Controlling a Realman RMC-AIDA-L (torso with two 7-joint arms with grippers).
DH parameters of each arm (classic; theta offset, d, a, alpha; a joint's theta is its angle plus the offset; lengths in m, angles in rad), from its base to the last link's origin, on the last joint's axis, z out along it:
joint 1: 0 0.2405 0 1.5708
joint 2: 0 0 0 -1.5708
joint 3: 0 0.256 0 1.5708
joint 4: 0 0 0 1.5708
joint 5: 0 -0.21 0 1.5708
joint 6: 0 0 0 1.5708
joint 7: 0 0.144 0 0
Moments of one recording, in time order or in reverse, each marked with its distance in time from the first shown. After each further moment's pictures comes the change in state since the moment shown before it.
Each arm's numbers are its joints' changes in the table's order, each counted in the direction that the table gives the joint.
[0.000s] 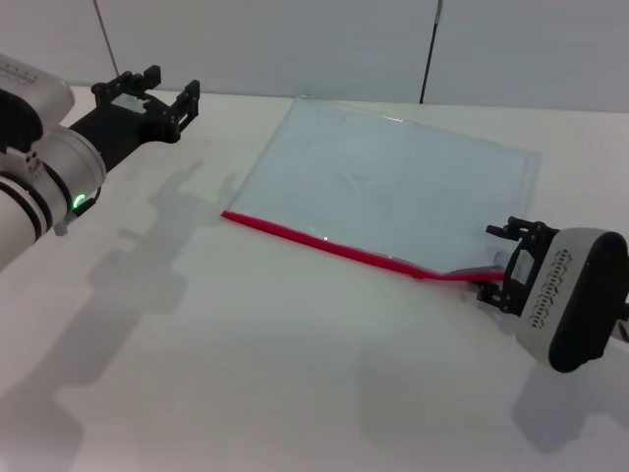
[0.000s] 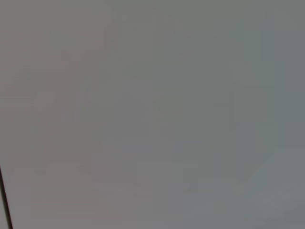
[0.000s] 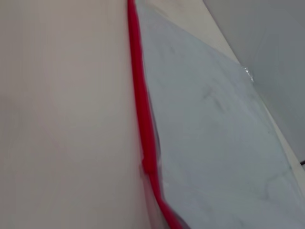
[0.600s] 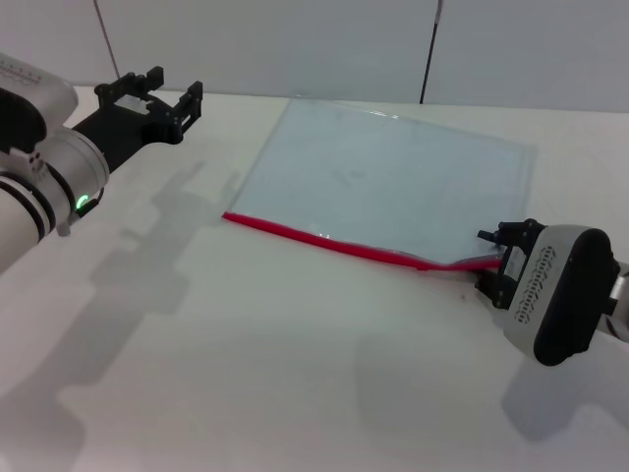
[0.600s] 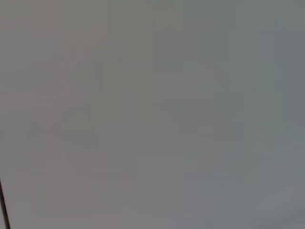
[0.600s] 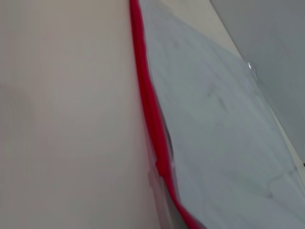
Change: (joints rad) left arm -0.003 0.004 0.000 0.003 -0.002 0.001 0.001; right arm 0.051 0.001 -0.032 -0.068 0.000 0.052 0.024
